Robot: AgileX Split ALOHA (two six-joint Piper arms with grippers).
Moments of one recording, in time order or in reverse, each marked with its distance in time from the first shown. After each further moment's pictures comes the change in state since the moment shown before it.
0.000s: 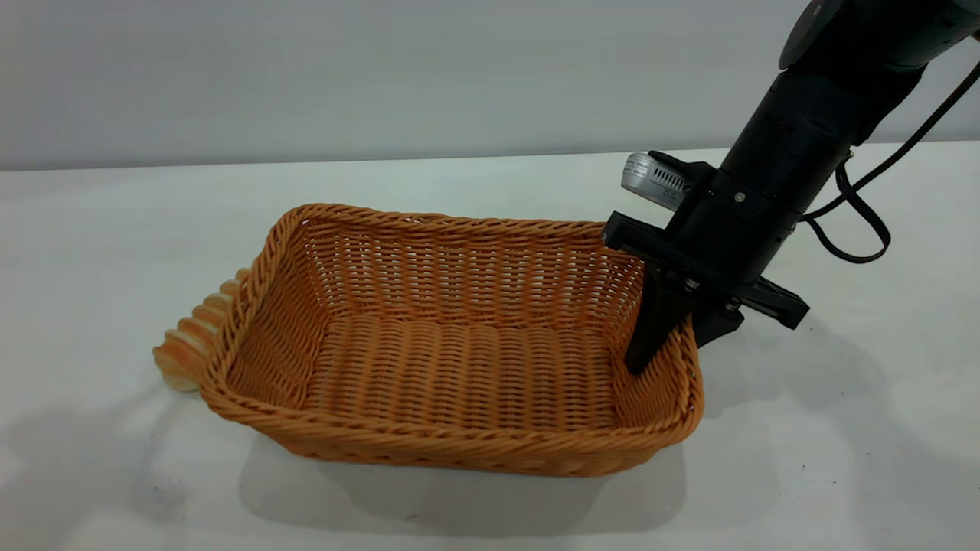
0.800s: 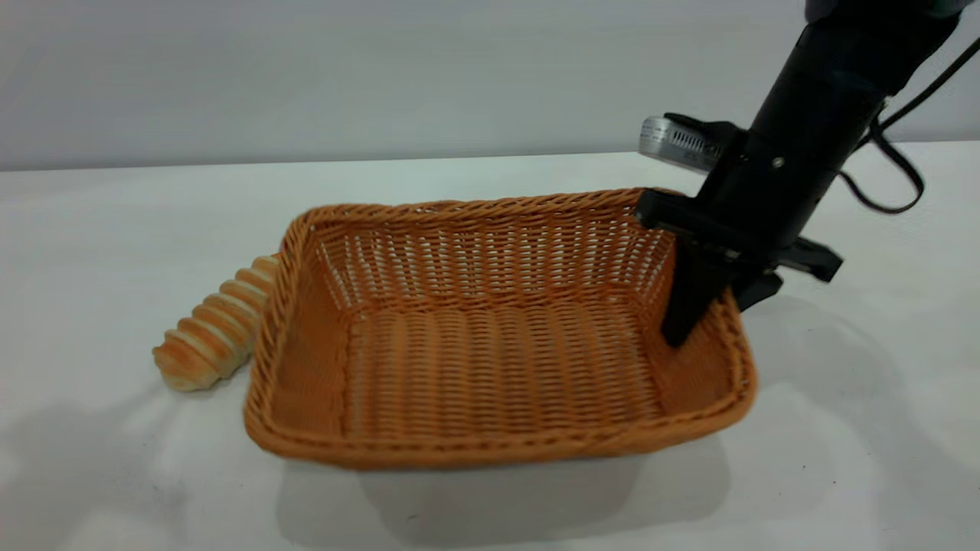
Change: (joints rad) left arm 0.000 0.000 0.000 0.000 0.000 0.000; right arm -0.020 -0.059 0.000 -0.095 0.010 -0.049
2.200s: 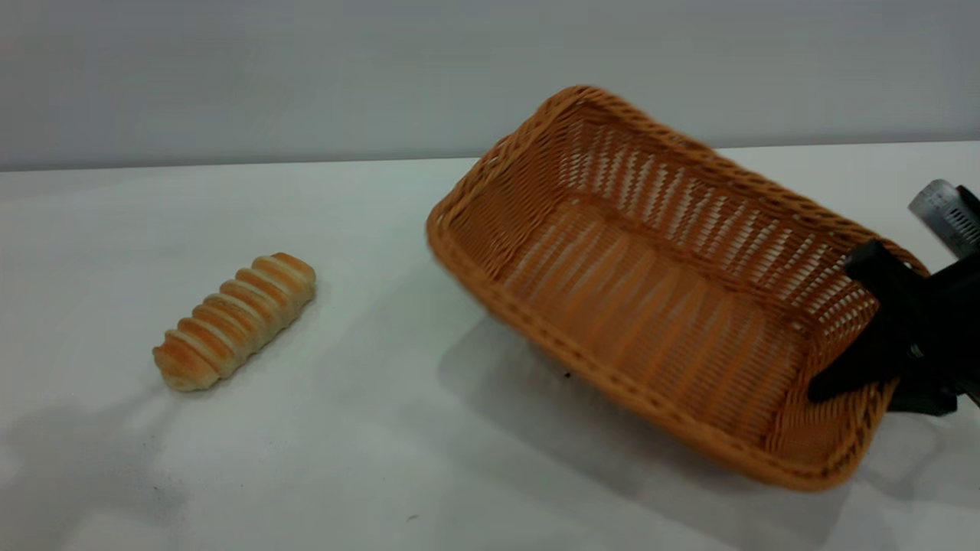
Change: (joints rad) left arm 0.000 0.000 0.000 0.007 -0.001 -0.012; right arm -0.339 -0.194 0.734 0.873 -0.336 -0.761
